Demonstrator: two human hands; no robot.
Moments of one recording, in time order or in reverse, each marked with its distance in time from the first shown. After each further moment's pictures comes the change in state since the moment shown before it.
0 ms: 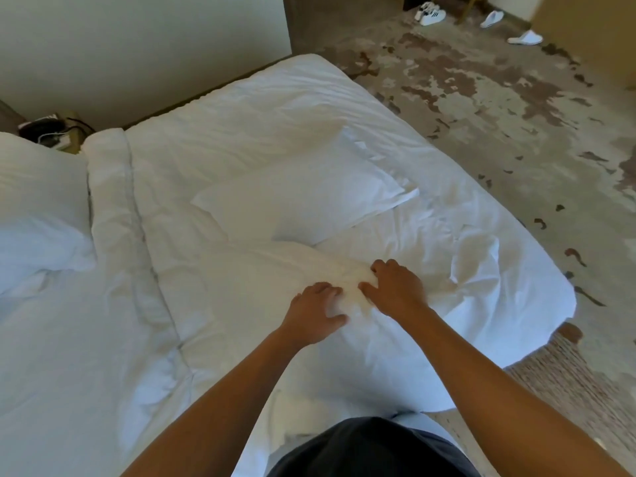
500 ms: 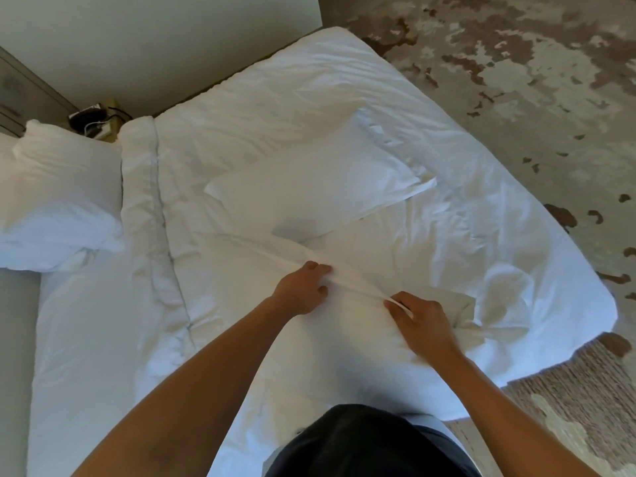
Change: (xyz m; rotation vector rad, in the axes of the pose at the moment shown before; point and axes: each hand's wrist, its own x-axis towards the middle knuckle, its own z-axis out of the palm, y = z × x) left_hand 0.057 0.039 -0.017 0.159 -0.078 -0.169; right_hand -0.030 0.122 0.037 0.585 0.095 -0.081
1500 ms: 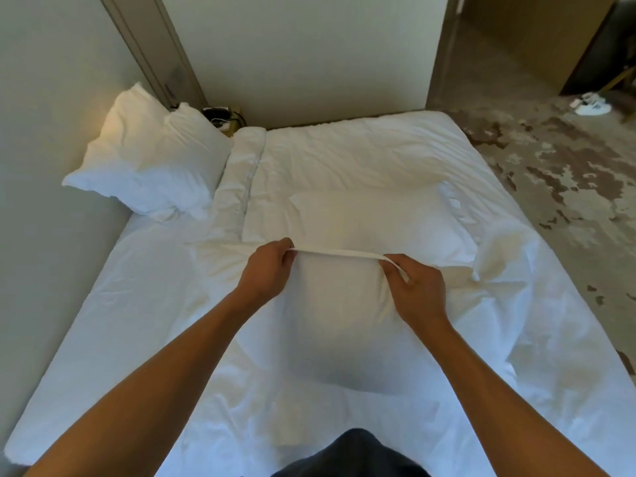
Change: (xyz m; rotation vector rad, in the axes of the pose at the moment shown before) left_hand -0.194 -0.101 -0.087 -0.310 0.756 -0.241; right_hand 0.019 -0.221 -0.003 0.083 0.162 -0.499
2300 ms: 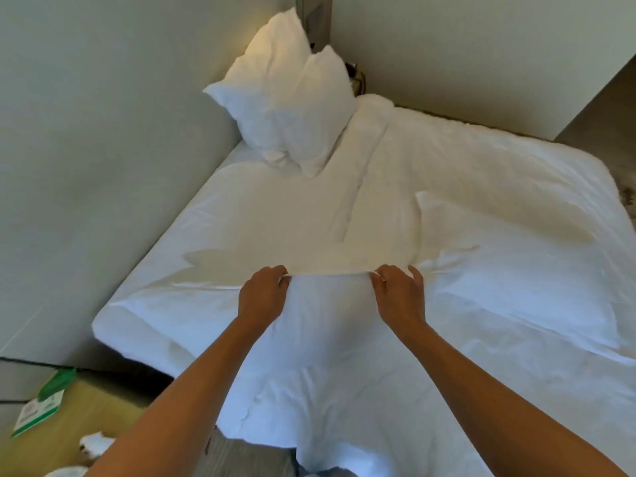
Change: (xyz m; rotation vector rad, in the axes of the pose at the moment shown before) left_hand -0.134 -0.348 -0.073 -0.076 0.050 -0.564; right_hand -0.049 -0.172 0.346 -0.445 -0.501 -0.197
